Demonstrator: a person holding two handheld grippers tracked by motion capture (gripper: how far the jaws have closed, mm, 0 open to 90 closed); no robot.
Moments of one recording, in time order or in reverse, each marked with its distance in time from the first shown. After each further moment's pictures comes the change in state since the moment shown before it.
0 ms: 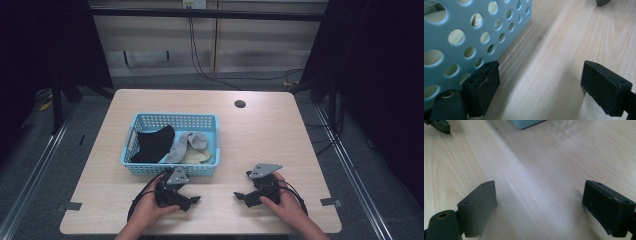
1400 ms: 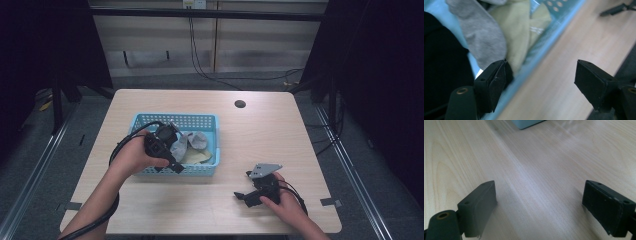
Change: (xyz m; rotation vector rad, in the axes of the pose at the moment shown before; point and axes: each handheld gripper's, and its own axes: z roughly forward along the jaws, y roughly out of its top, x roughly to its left) left arm 0.074 0.116 -0.069 0.483 -0.046 -0.199; right arm -0.001 0.000 0.000 -0.007 -0.005 -0.006
